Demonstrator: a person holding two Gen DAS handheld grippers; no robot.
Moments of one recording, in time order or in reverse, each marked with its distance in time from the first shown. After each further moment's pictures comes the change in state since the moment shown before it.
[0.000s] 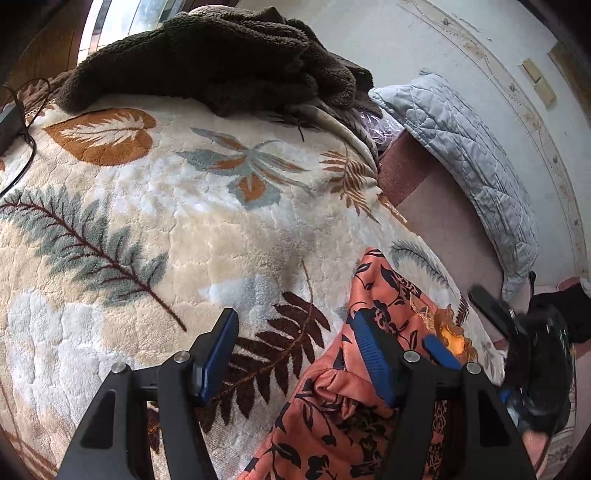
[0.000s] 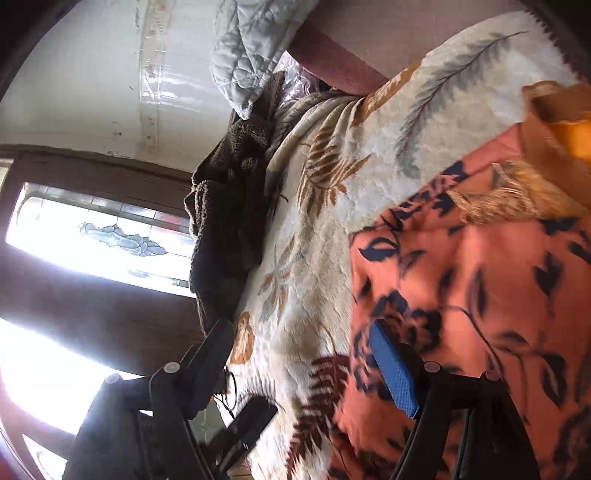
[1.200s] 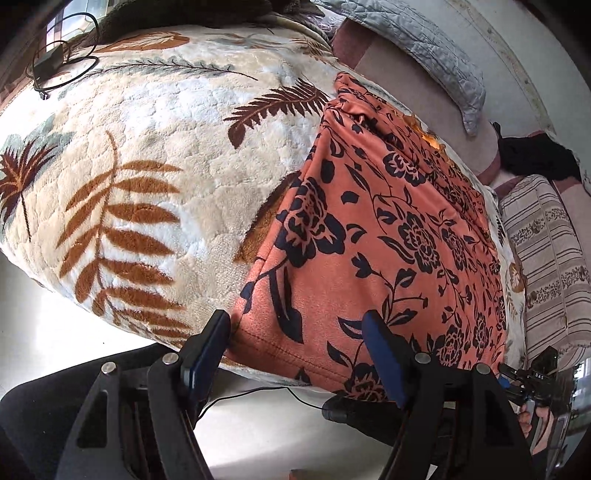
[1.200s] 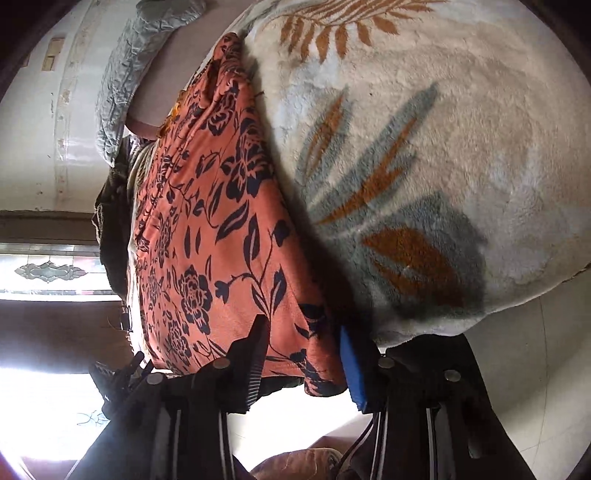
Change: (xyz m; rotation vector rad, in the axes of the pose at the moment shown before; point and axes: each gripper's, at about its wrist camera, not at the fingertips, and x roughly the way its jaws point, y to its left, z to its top) left arm -0.136 0.084 -0.176 0.288 0.324 -0.029; right arm -0.383 -0.207 -0.293 0.315 -0.046 -0.364
